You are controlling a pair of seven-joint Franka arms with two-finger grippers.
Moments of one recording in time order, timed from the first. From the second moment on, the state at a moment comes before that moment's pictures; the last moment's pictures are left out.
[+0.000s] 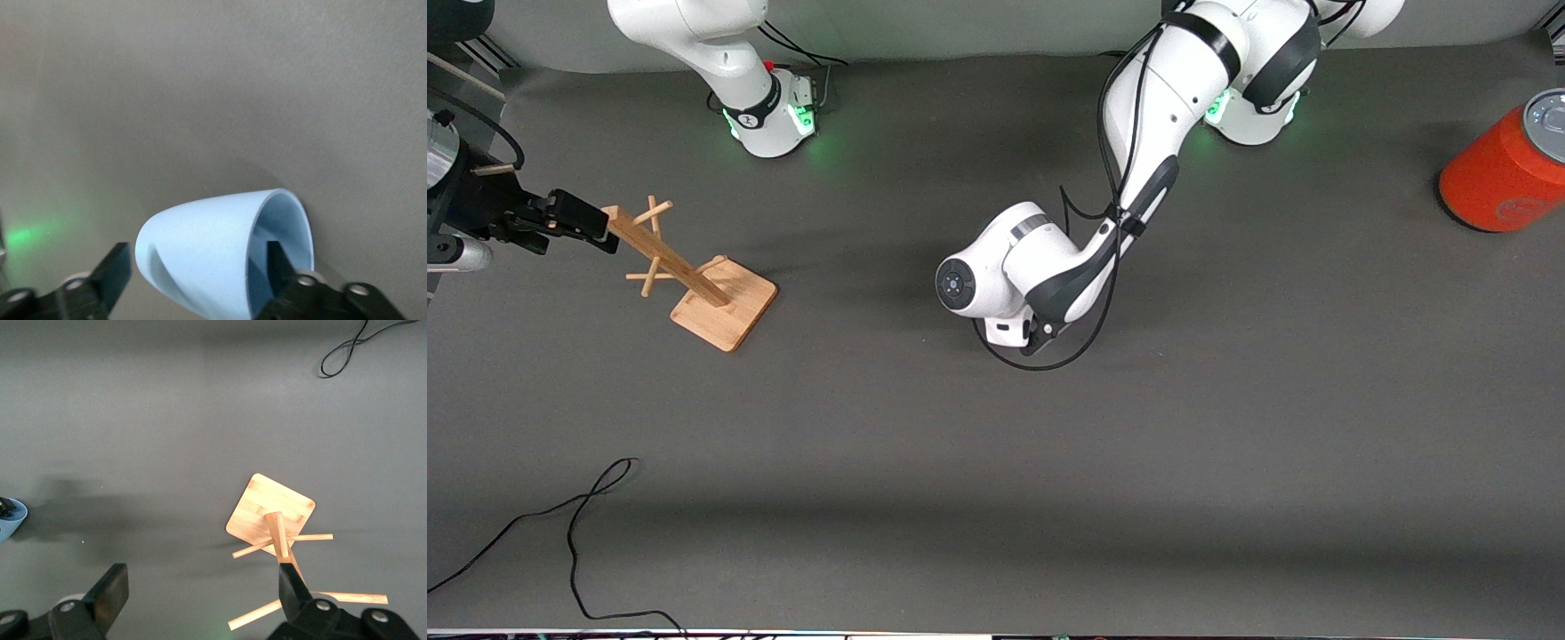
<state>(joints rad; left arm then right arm) -0.68 0.94 -0.22 -1.16 0.22 1.52 -1.51 0.14 -0.06 -0.11 -1.63 0.06 1.55 0.10</state>
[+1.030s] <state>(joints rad) -0.63 0.75 -0.22 -1.15 0.16 1.48 -1.44 0.14 -0.07 -0.11 -1.63 0.06 1.55 0.09</state>
